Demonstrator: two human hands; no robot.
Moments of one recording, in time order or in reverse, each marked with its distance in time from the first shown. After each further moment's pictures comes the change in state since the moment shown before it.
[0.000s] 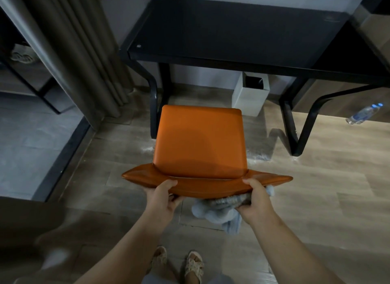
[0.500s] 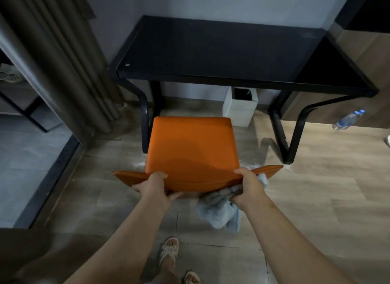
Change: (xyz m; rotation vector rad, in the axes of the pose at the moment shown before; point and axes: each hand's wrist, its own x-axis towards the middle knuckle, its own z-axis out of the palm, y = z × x) left_hand 0.011 0.043 0.068 0.028 0.201 -0.034; right_hand 0.016 -0.047 0.045 -0.119 0.097 -0.020
